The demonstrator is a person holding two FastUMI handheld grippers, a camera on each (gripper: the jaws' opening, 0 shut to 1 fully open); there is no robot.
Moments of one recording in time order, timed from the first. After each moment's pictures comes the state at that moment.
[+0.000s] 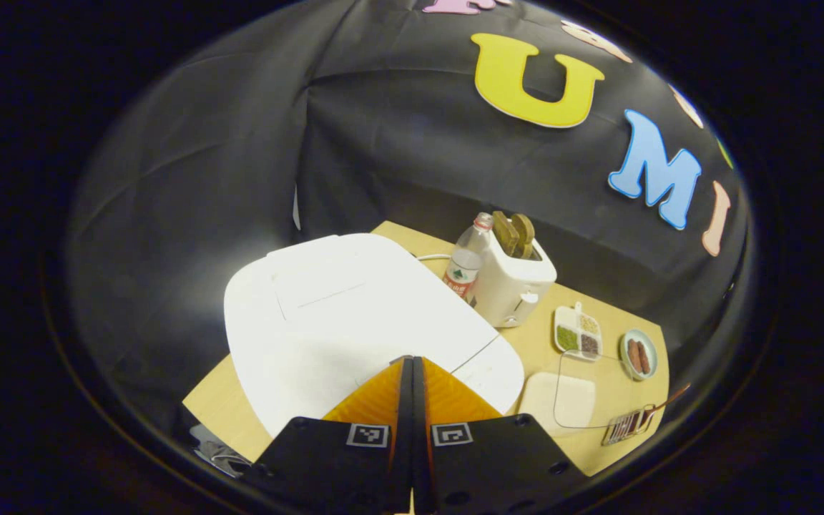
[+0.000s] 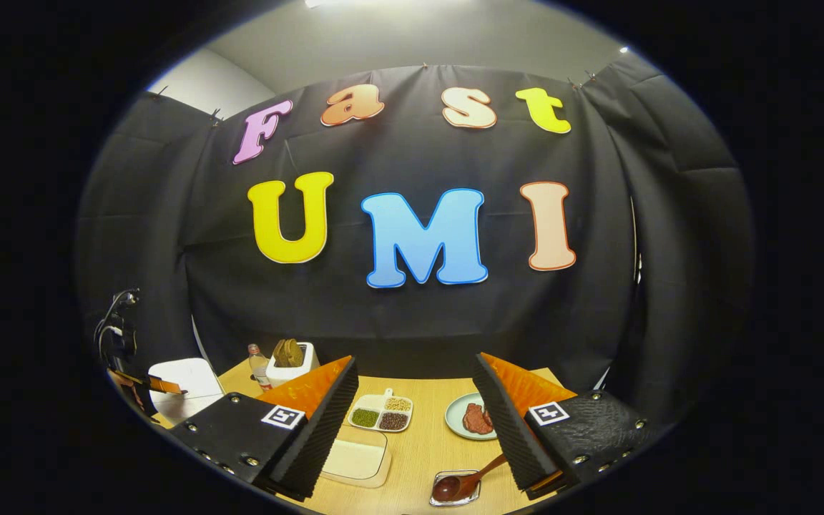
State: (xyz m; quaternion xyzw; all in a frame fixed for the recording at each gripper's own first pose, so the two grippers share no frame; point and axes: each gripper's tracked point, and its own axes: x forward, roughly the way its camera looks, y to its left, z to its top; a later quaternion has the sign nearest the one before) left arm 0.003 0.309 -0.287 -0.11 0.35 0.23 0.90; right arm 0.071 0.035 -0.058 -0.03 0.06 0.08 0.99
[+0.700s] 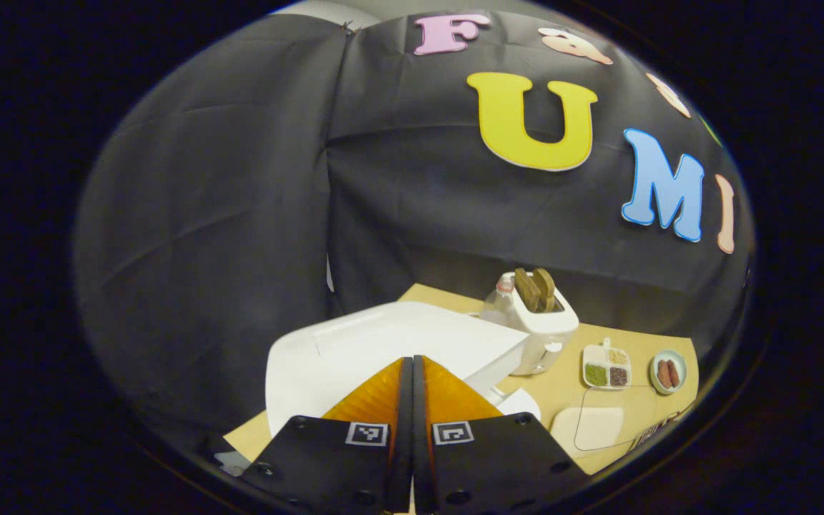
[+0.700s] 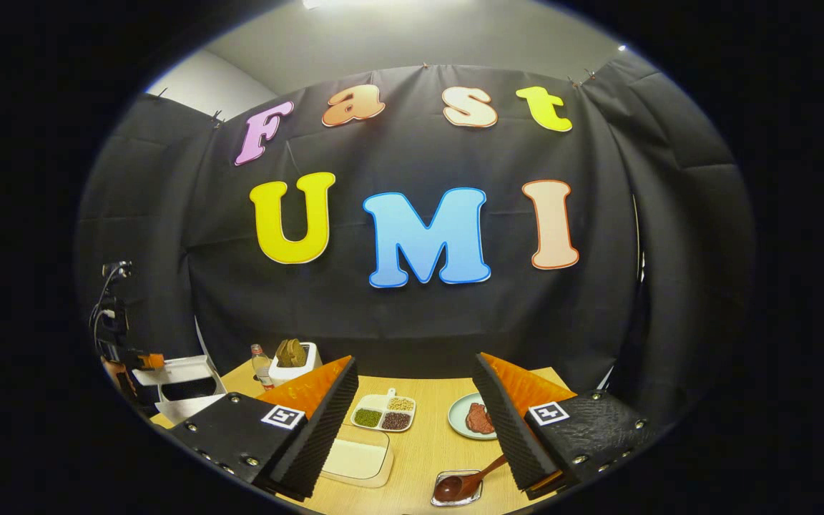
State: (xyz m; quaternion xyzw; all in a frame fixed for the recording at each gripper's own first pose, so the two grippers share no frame) left arm 0.018 0.339 -0.169 -0.02 0.21 0.29 0.93; right arm 0.067 0.037 -0.059 -0.02 0.05 0.09 0.99
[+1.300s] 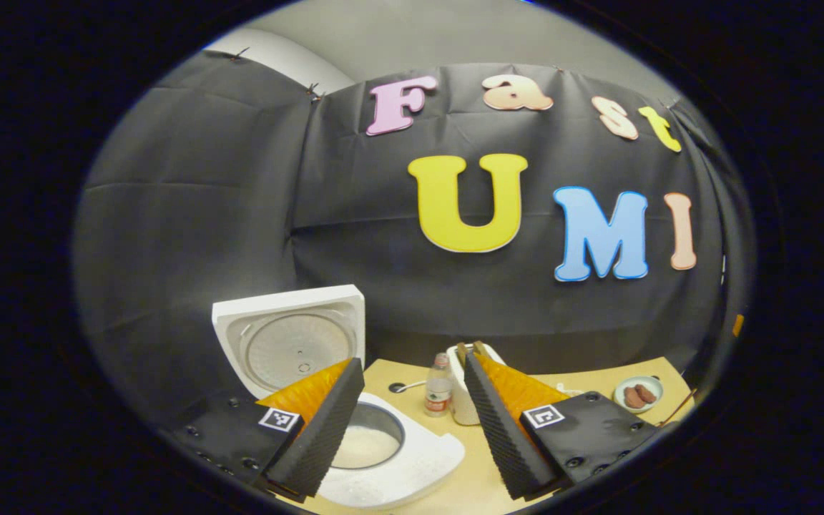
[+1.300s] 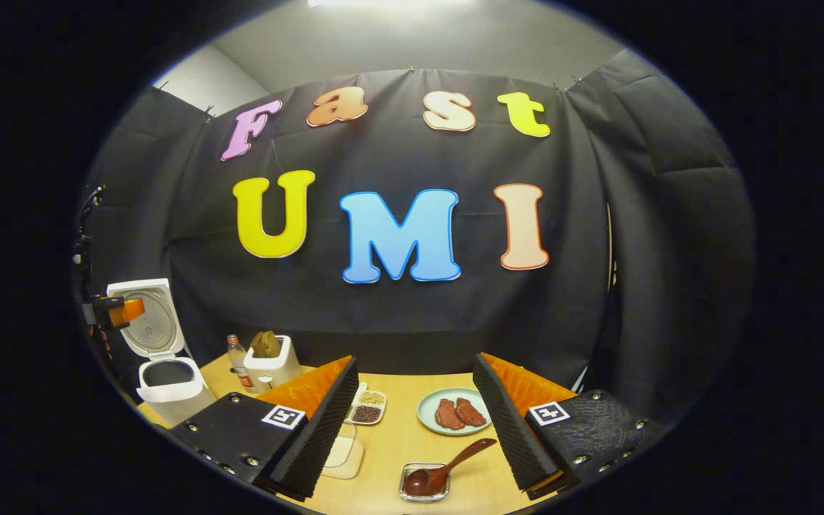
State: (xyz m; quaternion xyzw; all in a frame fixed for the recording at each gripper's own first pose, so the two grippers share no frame) left arm 0.023 0.210 -0.076 0.02 0.07 0.19 0.98; right arm 0.055 -0.024 -0.075 -0.04 0.05 0.03 1.00
